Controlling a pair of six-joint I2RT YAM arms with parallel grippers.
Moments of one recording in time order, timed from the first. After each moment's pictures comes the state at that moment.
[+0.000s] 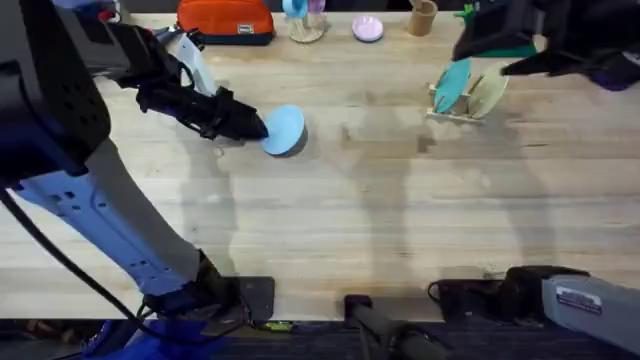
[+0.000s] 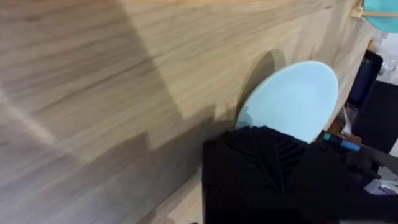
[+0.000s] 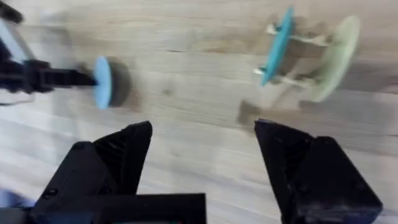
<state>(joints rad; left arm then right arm) 0.28 2.06 1.26 -1.00 0.84 0.36 -0.01 1.32 1.39 -1.10 -0.39 0.12</state>
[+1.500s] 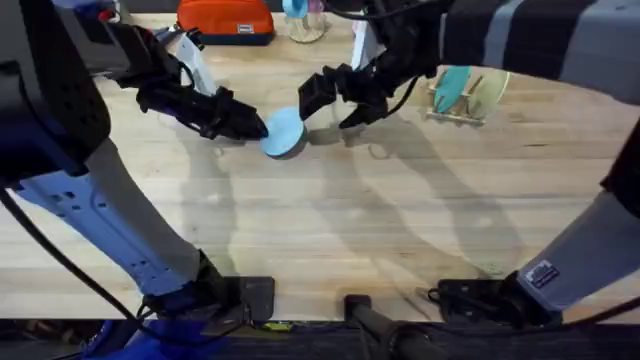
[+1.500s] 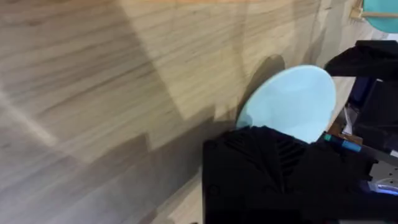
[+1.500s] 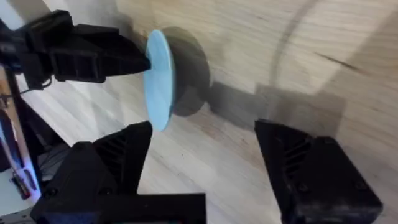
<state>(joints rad) 0.28 2.06 1.26 -1.00 0.84 0.36 0.48 1.93 1.39 -0.63 -0.55 0.42</state>
